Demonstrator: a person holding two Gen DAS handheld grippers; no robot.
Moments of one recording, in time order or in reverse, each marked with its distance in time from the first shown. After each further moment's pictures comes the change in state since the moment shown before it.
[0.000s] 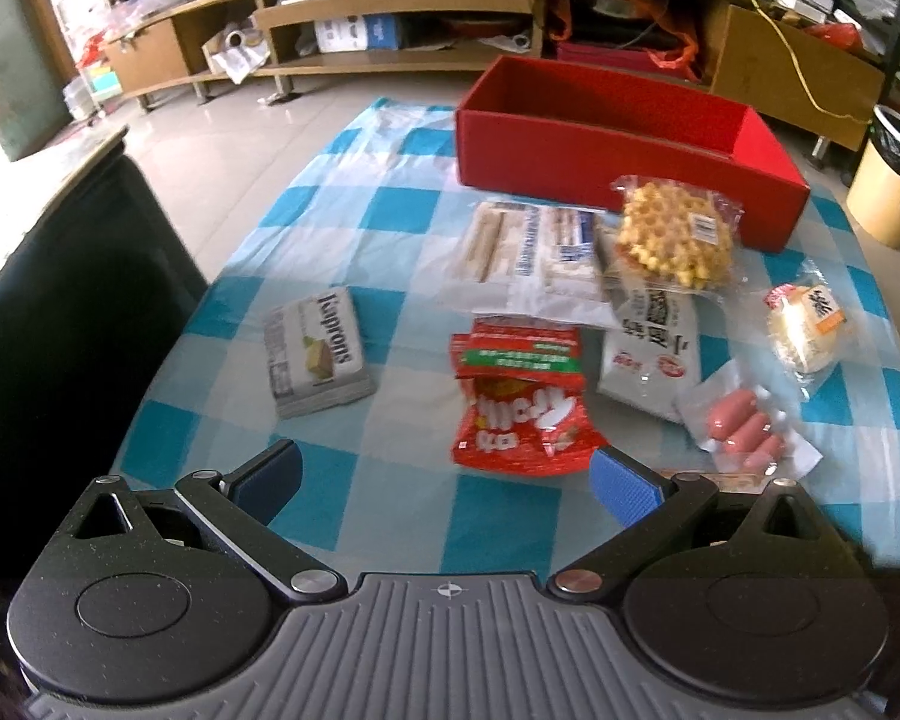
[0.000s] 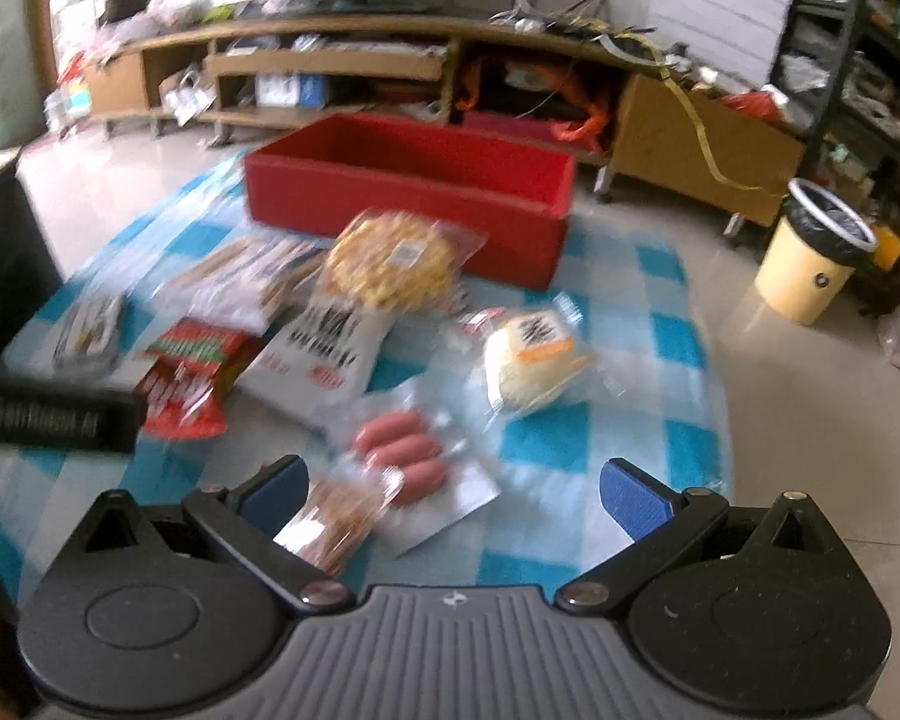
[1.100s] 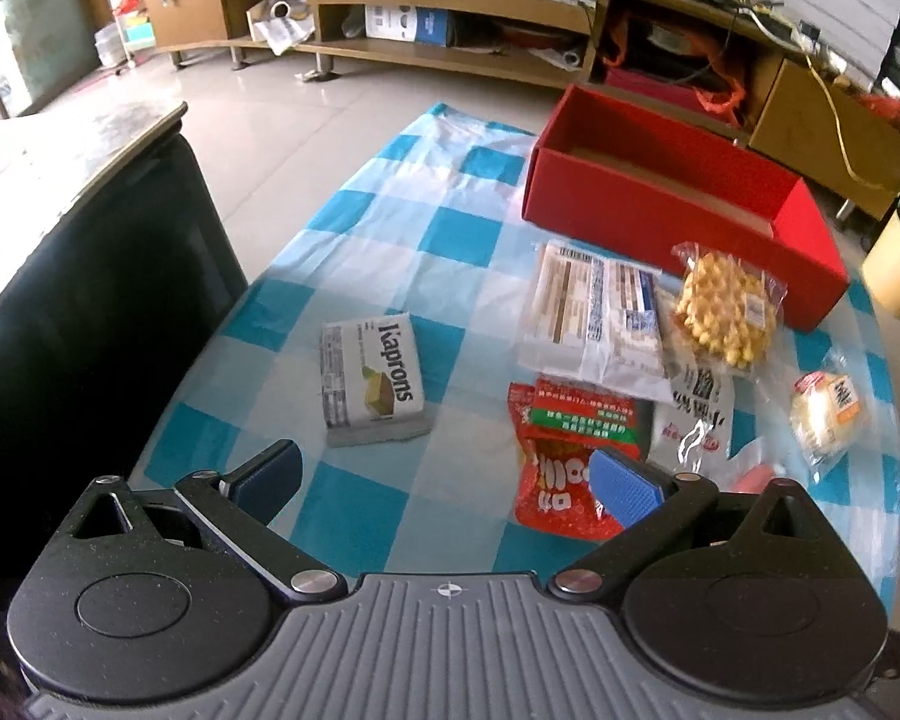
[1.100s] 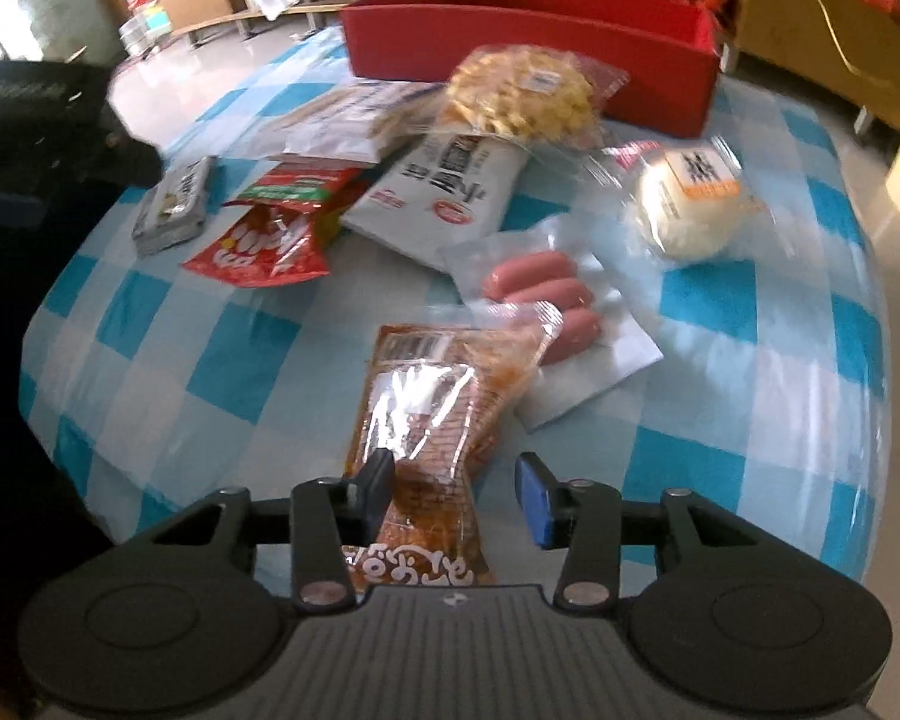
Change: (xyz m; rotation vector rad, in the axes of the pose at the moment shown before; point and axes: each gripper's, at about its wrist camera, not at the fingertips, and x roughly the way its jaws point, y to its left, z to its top) left arm -0.003 0.045 0.027 -0.139 0.010 -0.044; right arm 0.042 0.012 -0.026 0.015 0.236 0.257
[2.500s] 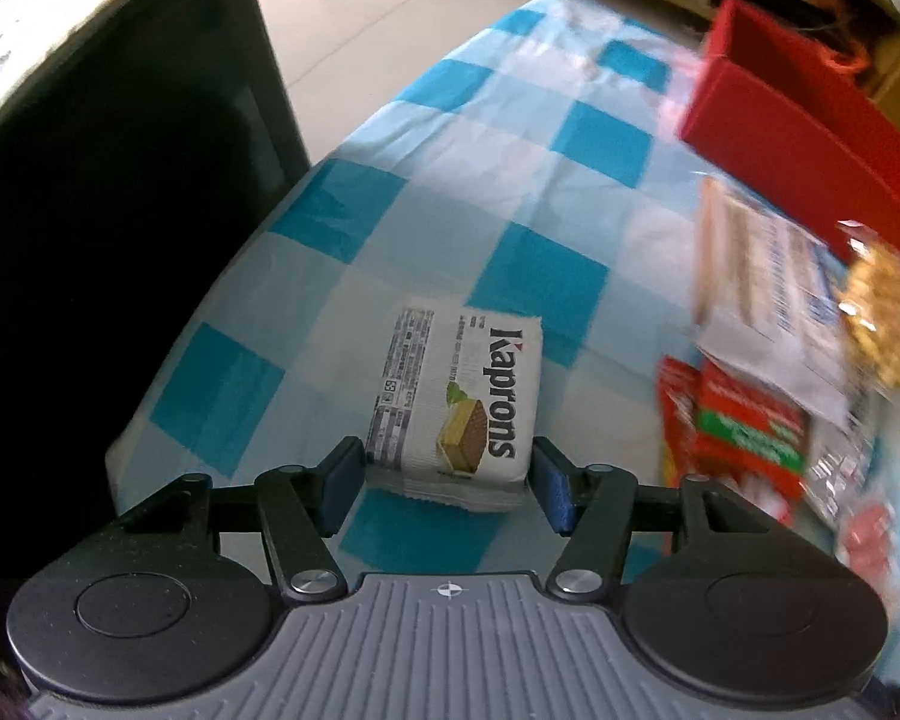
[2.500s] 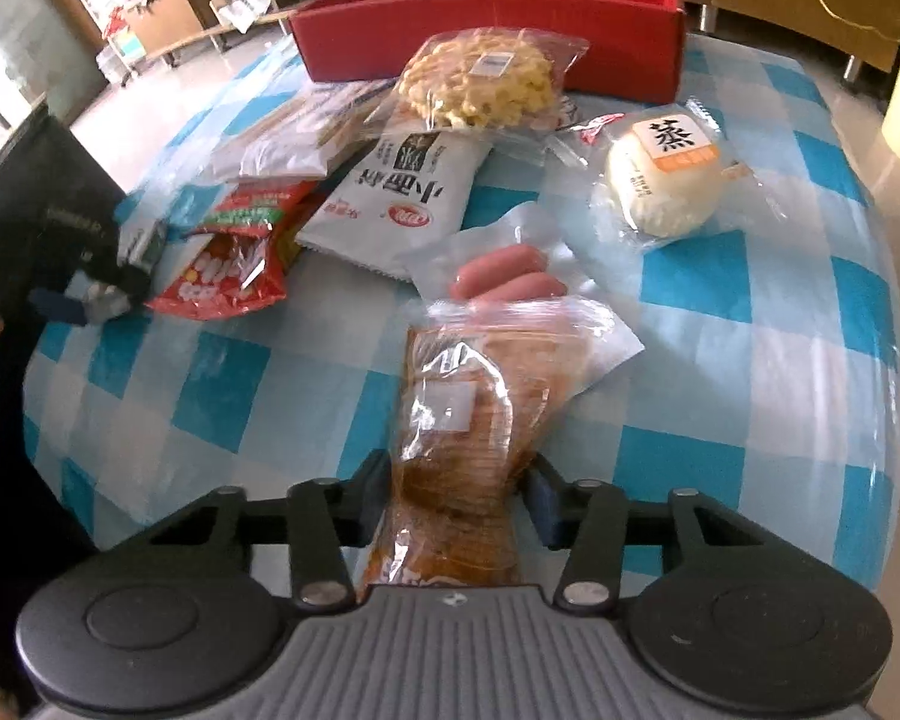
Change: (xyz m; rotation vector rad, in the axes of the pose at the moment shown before) left arm 0.070 0.033 0.008 -0.121 0.235 0.079; right arm 0.011 -0.015 0.005 0.091 0.017 0.041
